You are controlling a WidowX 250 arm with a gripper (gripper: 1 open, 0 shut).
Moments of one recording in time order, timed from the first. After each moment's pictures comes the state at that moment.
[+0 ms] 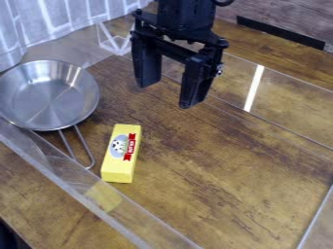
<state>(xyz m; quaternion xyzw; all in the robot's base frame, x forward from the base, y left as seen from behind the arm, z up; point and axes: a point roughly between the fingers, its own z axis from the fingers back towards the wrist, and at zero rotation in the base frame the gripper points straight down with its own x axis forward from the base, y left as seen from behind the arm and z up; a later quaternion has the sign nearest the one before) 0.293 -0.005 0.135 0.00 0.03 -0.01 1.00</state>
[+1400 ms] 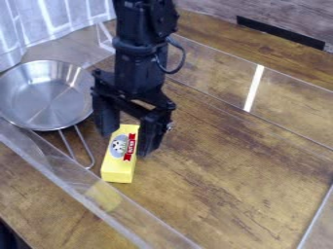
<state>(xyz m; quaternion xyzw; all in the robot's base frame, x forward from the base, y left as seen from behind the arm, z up) 0.265 0.027 0.068 0.01 0.05 0.04 1.00</state>
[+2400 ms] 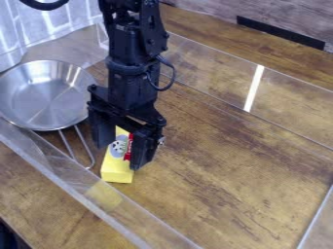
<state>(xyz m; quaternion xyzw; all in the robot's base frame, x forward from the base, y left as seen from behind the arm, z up) 0.263 0.032 0.049 0.00 0.05 0.03 1.00</state>
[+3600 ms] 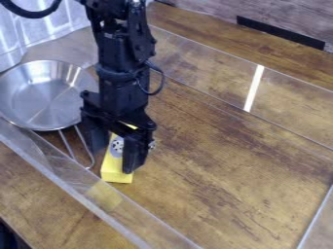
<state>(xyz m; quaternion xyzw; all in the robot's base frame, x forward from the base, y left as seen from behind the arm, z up) 0.260 0.040 0.038 -0.01 0.04 0.03 1.00</state>
